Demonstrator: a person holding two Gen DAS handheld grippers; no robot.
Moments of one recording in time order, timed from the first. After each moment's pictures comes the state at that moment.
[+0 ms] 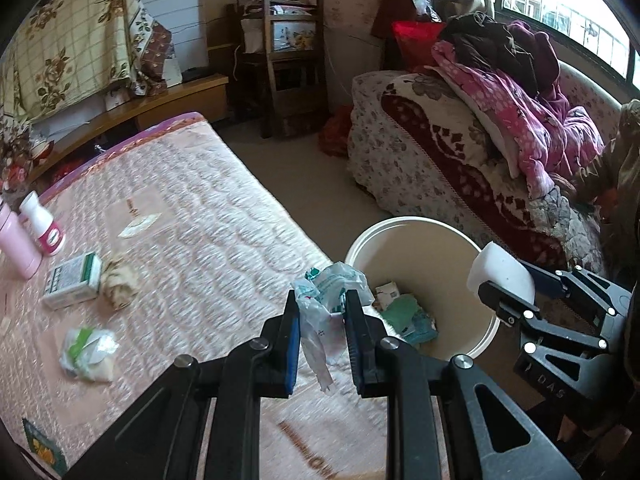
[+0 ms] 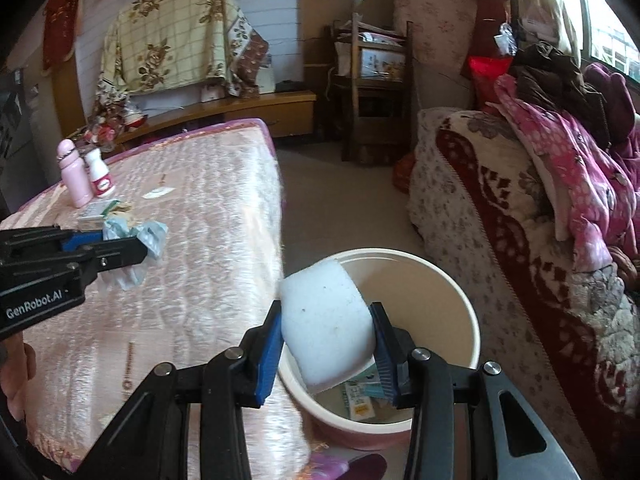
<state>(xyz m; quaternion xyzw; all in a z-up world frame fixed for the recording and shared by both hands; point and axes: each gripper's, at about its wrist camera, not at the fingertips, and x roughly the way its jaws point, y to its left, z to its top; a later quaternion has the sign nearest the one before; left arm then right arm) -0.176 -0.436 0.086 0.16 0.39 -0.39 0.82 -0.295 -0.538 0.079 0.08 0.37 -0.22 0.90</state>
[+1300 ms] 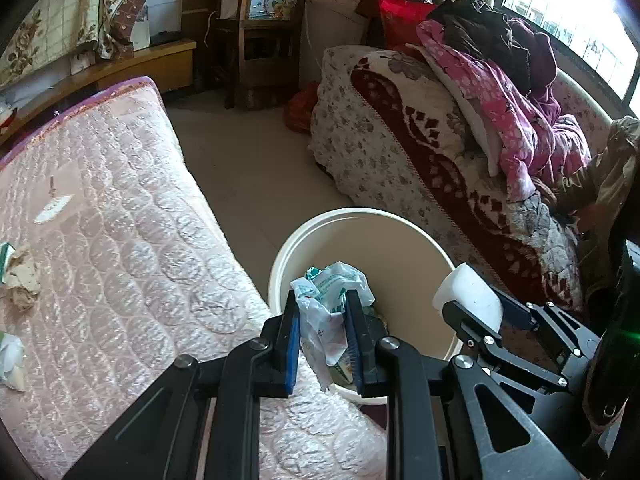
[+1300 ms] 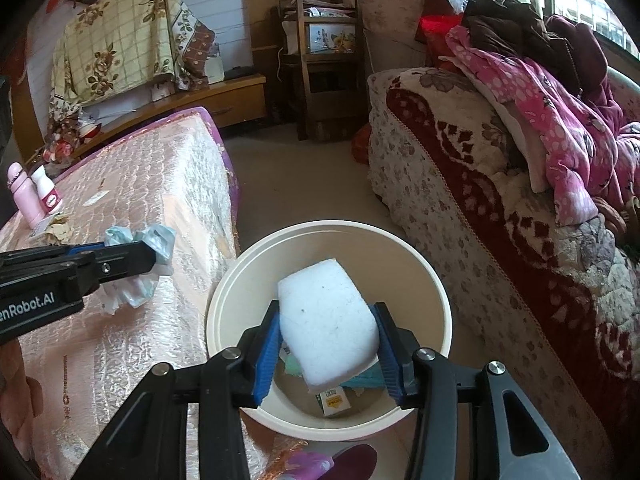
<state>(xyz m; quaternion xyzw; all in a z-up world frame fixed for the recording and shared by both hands) -0.169 -0.508 0.046 0.12 0.45 -0.43 0.77 -0.301 -0.594 0.040 0.13 0.39 -0.28 0.87</state>
